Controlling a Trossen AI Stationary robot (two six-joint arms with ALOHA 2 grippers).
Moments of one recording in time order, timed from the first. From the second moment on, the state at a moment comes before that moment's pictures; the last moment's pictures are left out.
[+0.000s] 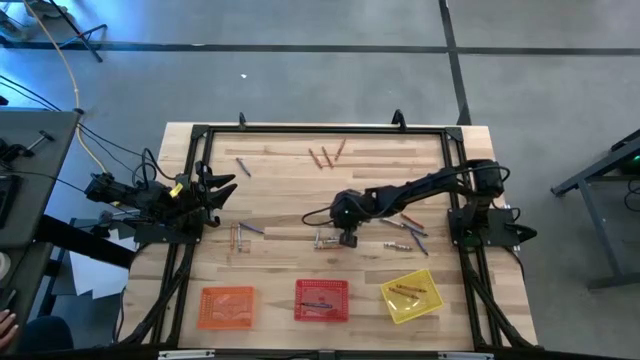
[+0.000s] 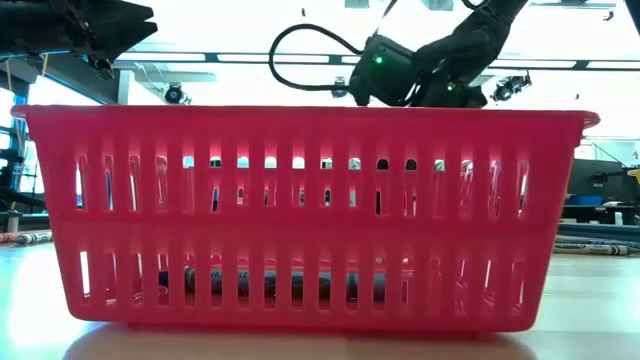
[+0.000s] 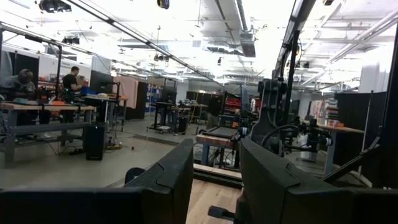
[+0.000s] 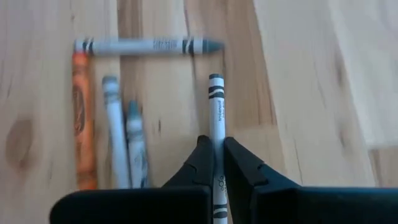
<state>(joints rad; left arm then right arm) -0.33 0.01 0.06 0.36 -0.64 0.13 -0.02 1.85 0.98 -0.16 -0.05 0.12</state>
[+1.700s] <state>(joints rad) -0.16 1.00 0.44 0.61 -0.48 0.12 0.15 1.41 0.98 0.16 0.33 -0.05</state>
